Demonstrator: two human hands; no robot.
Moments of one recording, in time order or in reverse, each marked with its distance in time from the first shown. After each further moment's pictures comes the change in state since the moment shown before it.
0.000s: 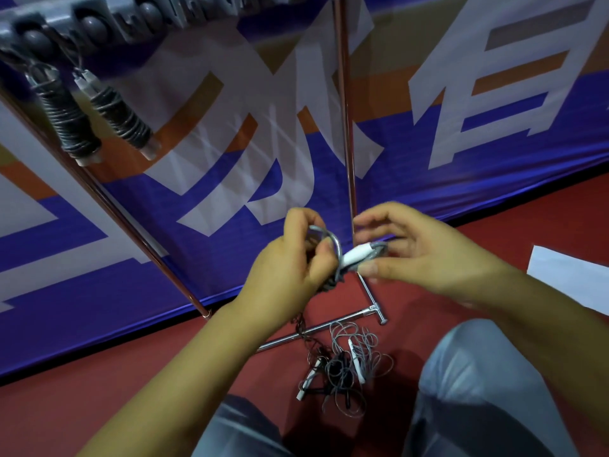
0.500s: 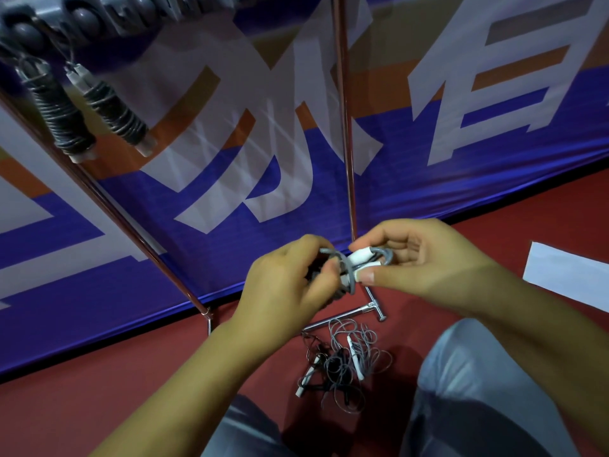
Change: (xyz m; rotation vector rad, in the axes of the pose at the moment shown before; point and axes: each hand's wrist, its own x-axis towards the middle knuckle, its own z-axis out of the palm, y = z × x) left_hand -0.017 -0.004 0.005 0.045 0.064 0.057; right_hand -0.006 -0.005 0.008 -0.091 0.072 -0.009
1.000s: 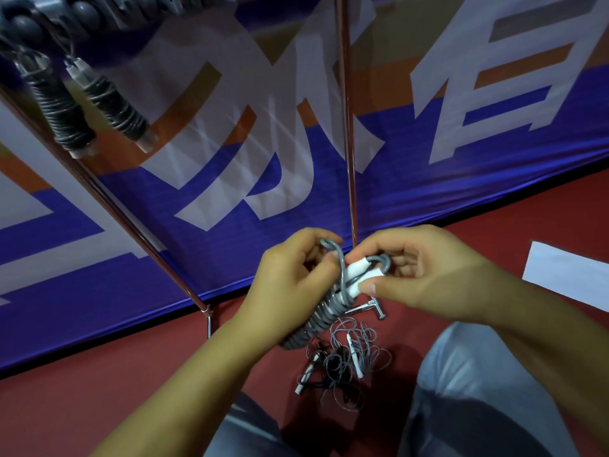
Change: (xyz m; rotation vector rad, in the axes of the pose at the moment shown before) left_hand 0.005 0.003 0.004 -0.241 -0.015 -0.207; right_hand -0.004 -0.002 0.002 -0.136 -0.096 -0.004
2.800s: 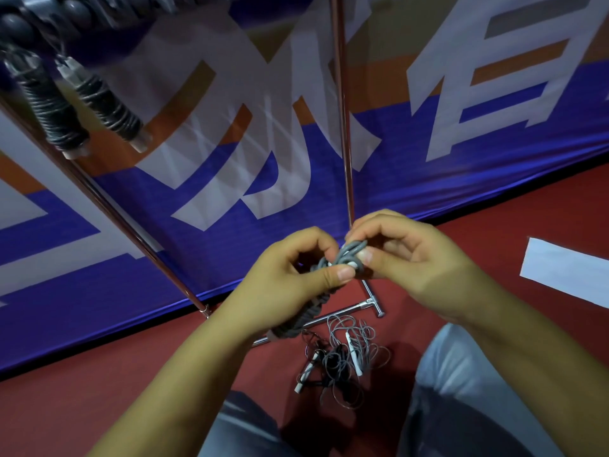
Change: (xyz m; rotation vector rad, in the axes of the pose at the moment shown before) left_hand 0.007 0.001 -0.013 -0.246 -0.306 -0.059; right_hand 0.010 0.024 0.011 0.242 0.158 -0.233
